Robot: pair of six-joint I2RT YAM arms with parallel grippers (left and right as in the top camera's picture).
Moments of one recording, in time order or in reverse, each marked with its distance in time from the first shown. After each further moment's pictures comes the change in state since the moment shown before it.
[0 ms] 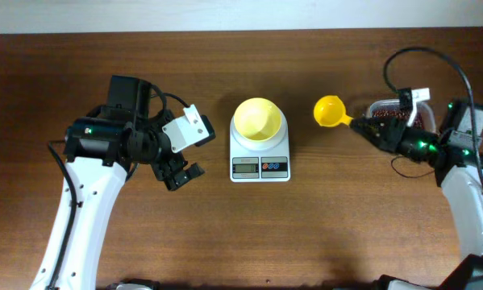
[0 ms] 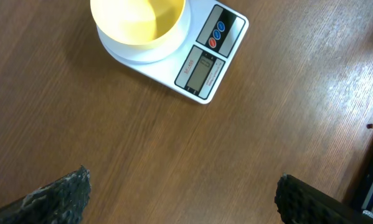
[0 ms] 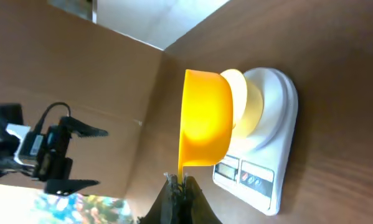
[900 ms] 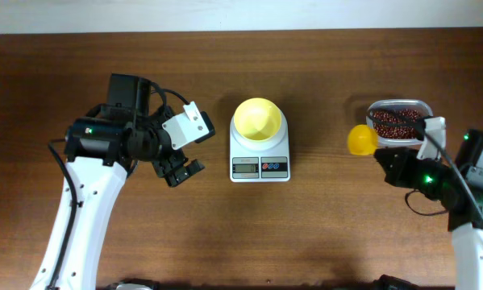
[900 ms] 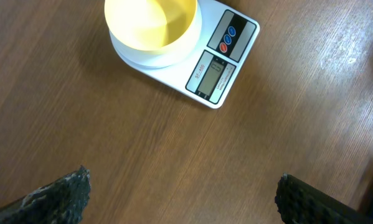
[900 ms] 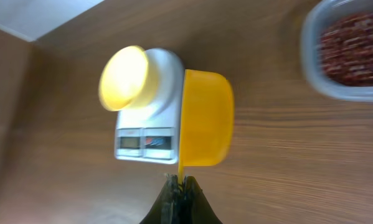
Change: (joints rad) left arm 0.000 0.000 -0.002 0.042 -0.011 -0.003; right arm -0.009 -0.389 0.010 -0.424 0.576 -0.212
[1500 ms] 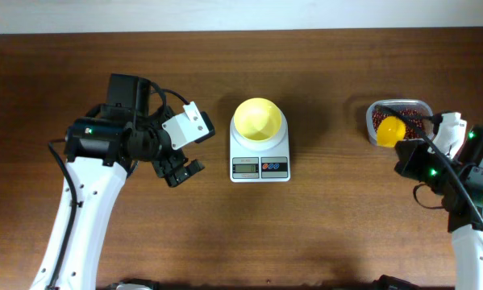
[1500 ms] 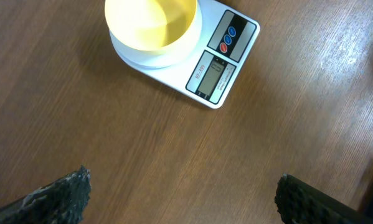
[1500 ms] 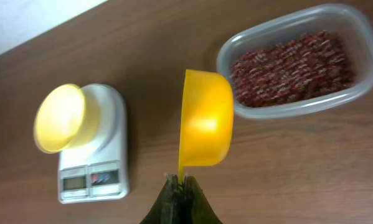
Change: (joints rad) left arm 0.000 0.000 0.000 0.000 0.000 0.000; right arm -0.001 -0.005 0.000 0.103 0.241 0.080
